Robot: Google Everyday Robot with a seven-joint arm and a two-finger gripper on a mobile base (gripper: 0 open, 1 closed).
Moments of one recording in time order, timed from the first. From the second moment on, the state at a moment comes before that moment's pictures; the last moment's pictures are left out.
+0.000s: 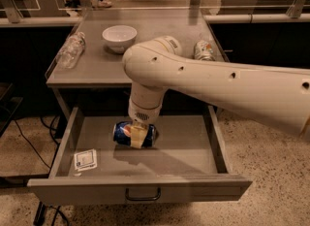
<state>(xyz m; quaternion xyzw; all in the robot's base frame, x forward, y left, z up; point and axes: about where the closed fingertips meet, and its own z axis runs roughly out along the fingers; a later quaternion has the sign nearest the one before) 0.525 0.032 0.731 -0.64 0.76 0.05 0.08</state>
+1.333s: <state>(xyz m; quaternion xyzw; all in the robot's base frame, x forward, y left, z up) 0.552 -0.003 0.816 -0.57 0.81 -0.02 0.13</state>
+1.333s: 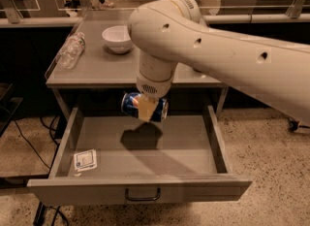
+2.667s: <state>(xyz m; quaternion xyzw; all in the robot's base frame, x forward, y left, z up) 0.608 -0.026 0.872 -0.49 0.86 -0.03 0.16</state>
